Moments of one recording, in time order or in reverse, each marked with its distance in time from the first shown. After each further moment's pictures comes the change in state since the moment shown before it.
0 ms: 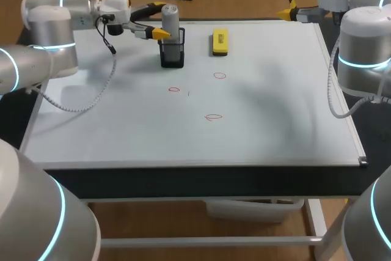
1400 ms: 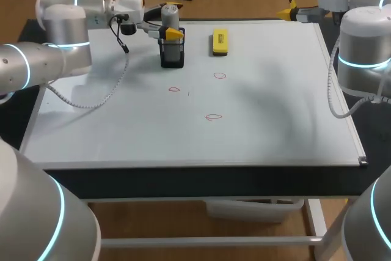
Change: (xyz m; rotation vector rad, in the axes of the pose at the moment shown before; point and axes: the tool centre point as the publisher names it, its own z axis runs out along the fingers) left arm -0.002 0.003 0.033 -0.008 -0.007 0.000; right arm 0.000 0.000 0.000 0.000 0.000 0.000
